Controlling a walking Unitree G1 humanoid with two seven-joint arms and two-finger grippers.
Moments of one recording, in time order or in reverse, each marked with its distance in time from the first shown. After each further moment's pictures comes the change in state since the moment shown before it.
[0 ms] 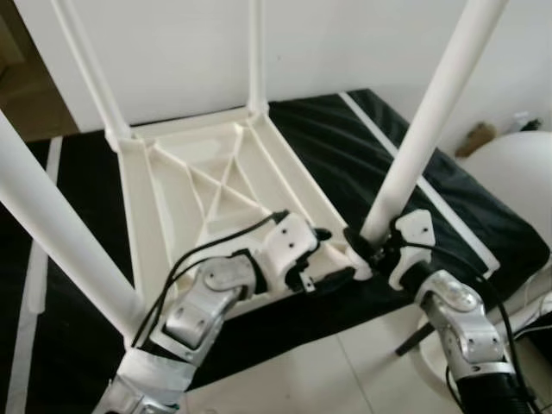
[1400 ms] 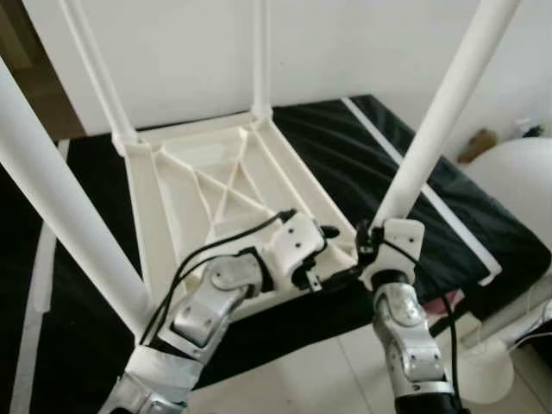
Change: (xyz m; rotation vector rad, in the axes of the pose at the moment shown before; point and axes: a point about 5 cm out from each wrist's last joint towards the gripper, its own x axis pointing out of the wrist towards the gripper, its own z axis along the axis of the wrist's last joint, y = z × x) left arm 0.005 0.001 0.002 0.025 -0.023 -0.001; right arm 0.006 0.028 -0.009 0.110 0.015 -0.642
